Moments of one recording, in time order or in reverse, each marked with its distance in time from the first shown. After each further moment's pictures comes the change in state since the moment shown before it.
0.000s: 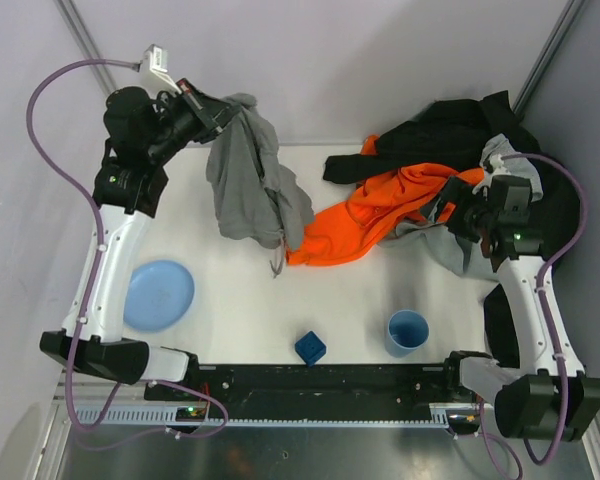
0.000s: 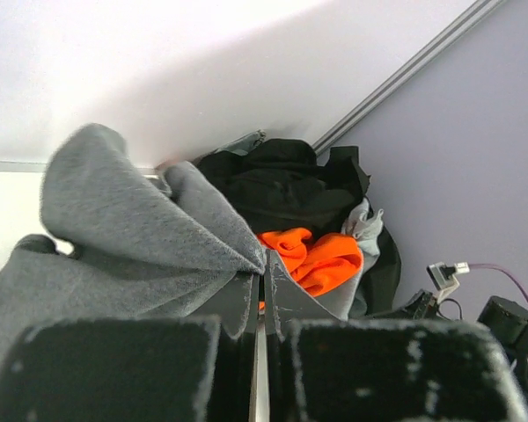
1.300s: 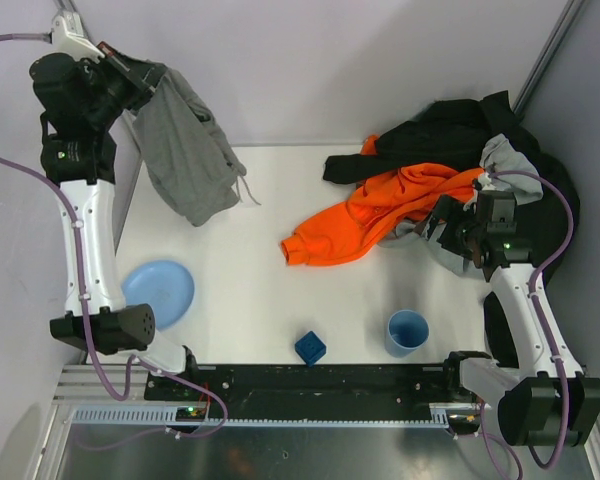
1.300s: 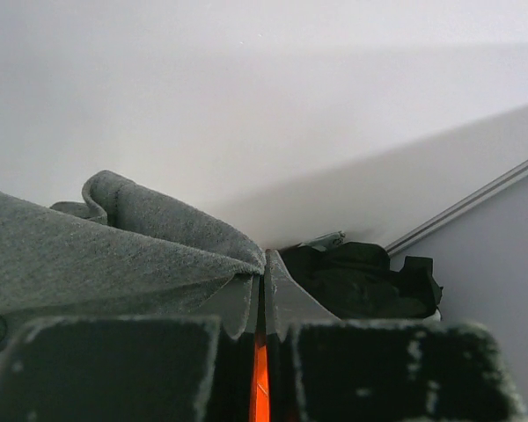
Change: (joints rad) left arm 0.334 0.154 0.312 -0.103 0.040 0.019; right arm 0.074 -0.060 -0.140 -0.035 0.092 0.010
